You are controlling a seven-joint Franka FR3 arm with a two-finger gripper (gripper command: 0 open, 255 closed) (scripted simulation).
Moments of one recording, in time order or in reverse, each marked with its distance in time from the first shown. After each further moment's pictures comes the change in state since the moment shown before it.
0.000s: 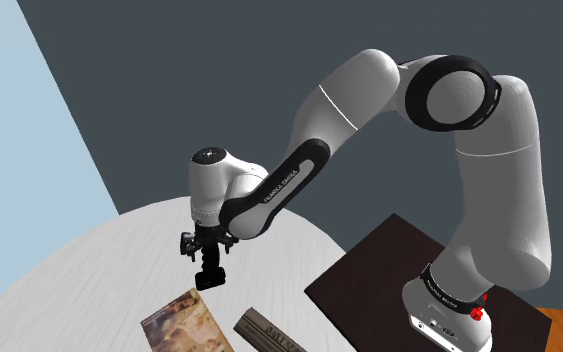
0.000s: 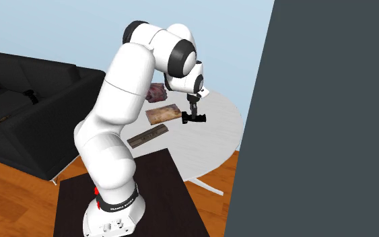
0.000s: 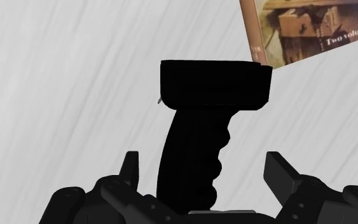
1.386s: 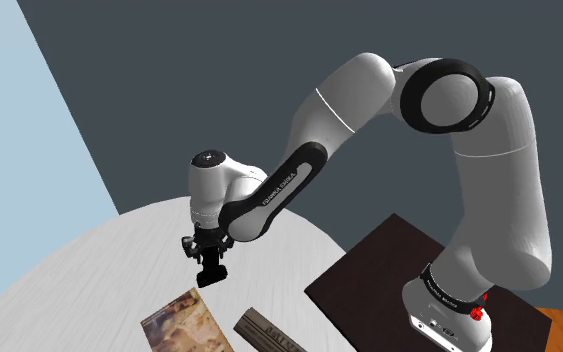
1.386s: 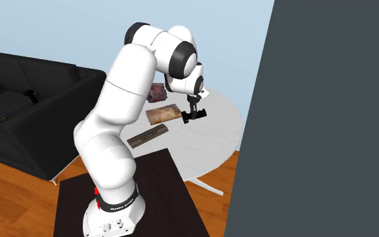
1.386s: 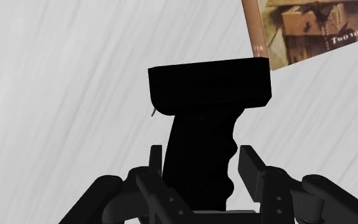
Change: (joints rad) arm 0.009 0.021 -0.009 0.011 -0.009 0.010 0.006
